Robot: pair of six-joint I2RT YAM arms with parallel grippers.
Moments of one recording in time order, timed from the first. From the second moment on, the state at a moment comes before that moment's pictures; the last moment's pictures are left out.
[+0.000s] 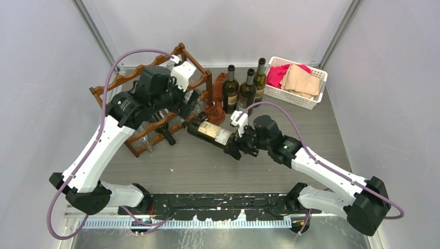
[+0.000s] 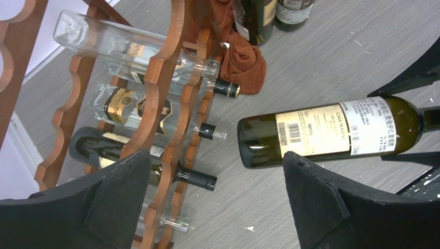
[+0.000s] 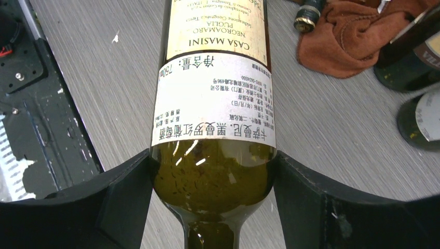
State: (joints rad) left arm -0.65 1.30 1.68 -0.96 -0.08 0.13; right arm 0.73 1.00 0.73 -0.22 -0.32 -0.10
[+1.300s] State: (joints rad) left arm -0.59 1.30 1.68 -0.95 -0.16 0.14; right arm 0.82 1.43 0.94 0.14 -0.15 0.08
